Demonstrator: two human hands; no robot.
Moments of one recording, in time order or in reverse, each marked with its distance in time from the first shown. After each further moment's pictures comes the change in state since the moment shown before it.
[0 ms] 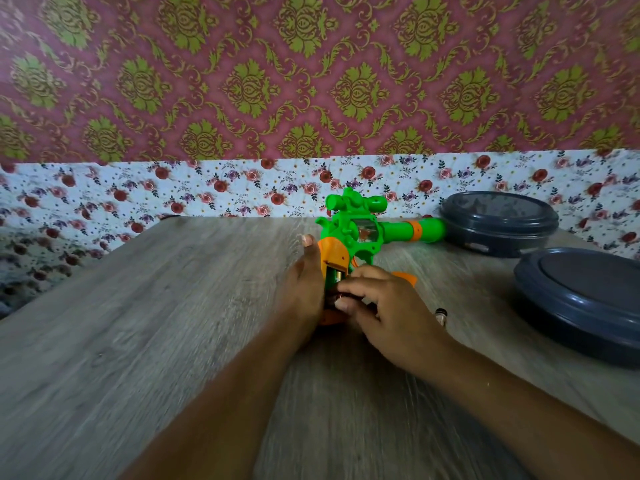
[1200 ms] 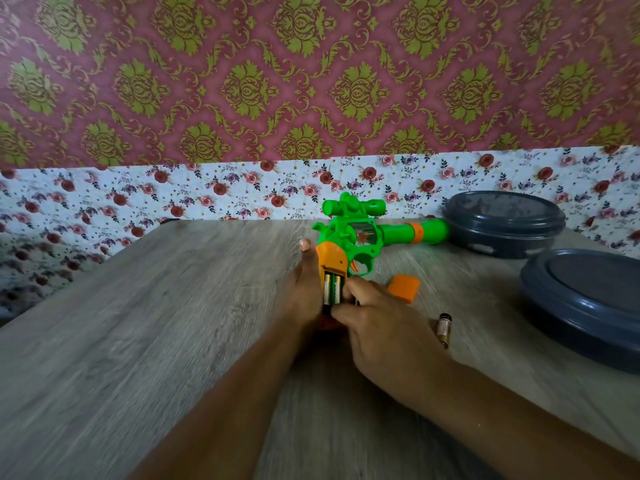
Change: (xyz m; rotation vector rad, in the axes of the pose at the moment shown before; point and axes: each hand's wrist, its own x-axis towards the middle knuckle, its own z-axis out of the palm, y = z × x) left_hand 0.012 -0.011 0.003 -0.078 -0.034 -0.047; right_hand -0.009 -0.016 0.004 -0.456 -0.104 -0.053
